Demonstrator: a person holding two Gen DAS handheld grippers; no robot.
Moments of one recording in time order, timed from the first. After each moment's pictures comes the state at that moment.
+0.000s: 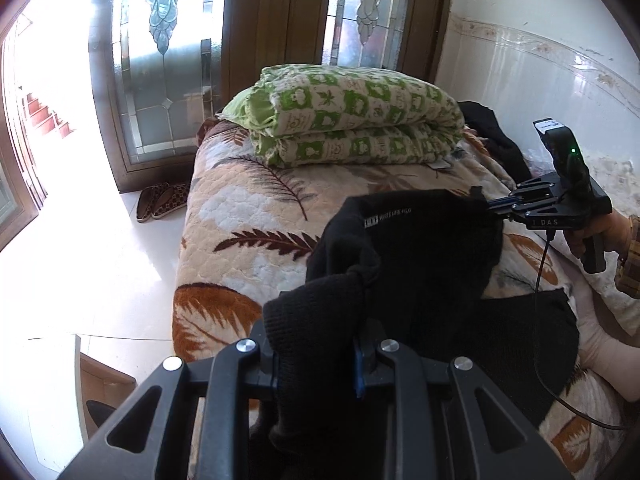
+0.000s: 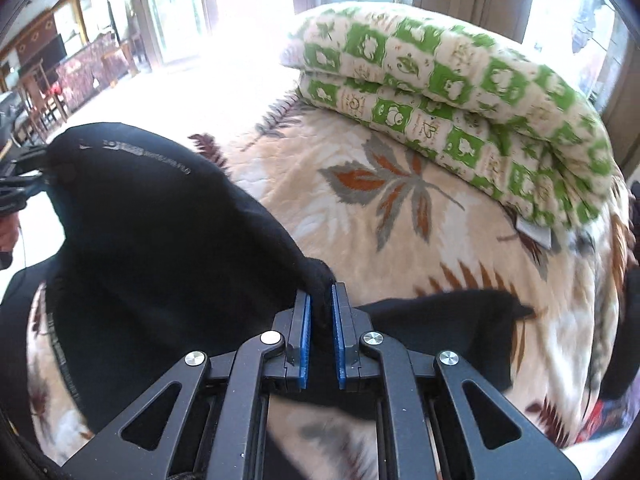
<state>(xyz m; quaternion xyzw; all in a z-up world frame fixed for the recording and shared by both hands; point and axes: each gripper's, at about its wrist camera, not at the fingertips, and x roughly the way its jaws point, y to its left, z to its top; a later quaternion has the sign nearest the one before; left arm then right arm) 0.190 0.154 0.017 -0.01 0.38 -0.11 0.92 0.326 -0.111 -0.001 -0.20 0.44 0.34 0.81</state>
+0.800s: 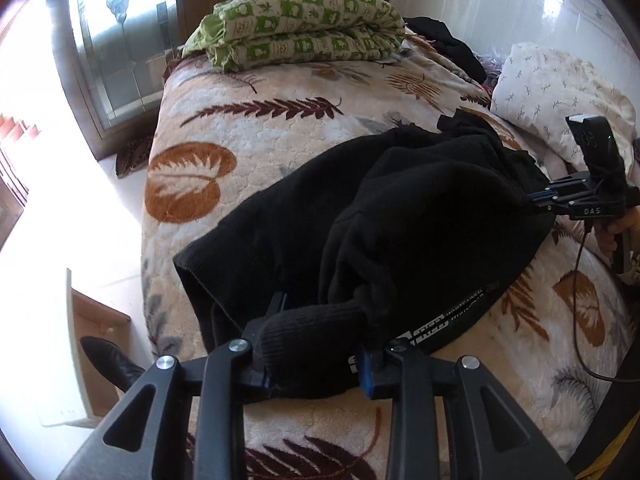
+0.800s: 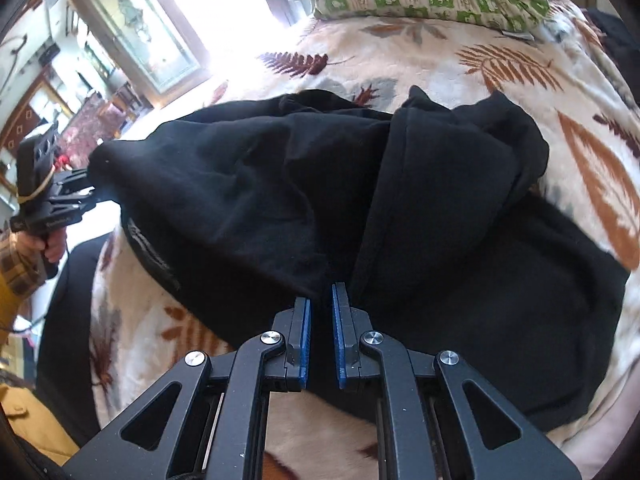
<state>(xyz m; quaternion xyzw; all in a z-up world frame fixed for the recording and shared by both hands) 0.070 0.141 -0.036 0.07 0.46 -0.16 0.87 0.135 -0.178 -0.066 -0.03 0.51 0.33 0.79</state>
